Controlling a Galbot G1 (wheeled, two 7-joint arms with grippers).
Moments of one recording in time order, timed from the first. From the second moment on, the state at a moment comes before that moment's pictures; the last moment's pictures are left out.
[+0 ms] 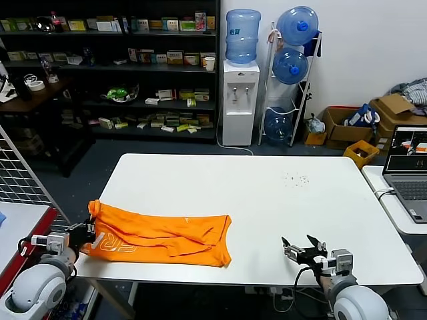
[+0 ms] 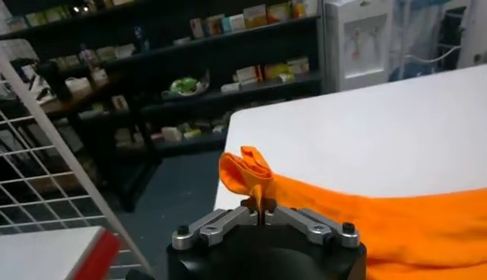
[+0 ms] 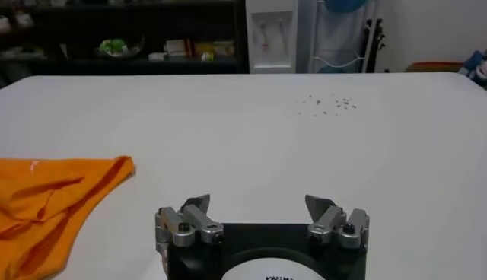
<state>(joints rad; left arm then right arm) 1.38 -0.68 -0.45 -1.88 -0.78 0.33 -0.34 -1.44 1.04 0.48 2.01 0.61 -0.54 0.16</state>
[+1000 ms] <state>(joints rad) 1.07 -1.13 -0.01 -1.94 -0.97 0.45 -0.58 -1.47 1.09 0.49 2.02 0.60 -0.56 0.18</state>
